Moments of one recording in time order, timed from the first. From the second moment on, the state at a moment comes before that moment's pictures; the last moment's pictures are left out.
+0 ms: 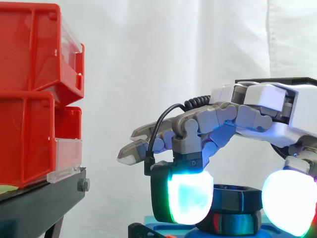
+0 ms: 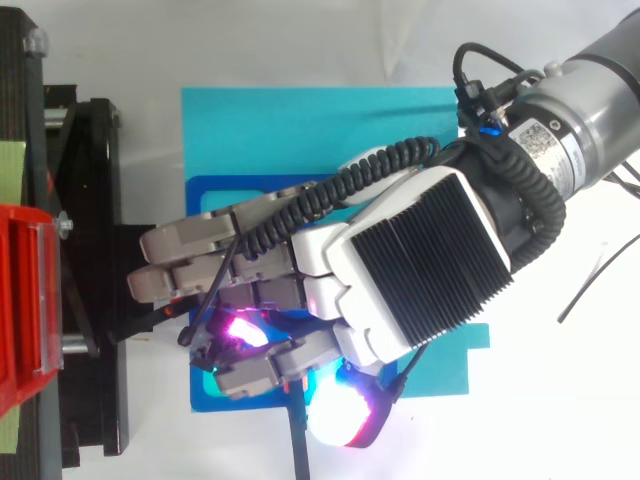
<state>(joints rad) -0.02 -2.36 -1.14 -2.56 -2.22 -1.62</state>
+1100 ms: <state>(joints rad) -0.04 -2.37 -1.14 -2.53 -2.26 -1.61</state>
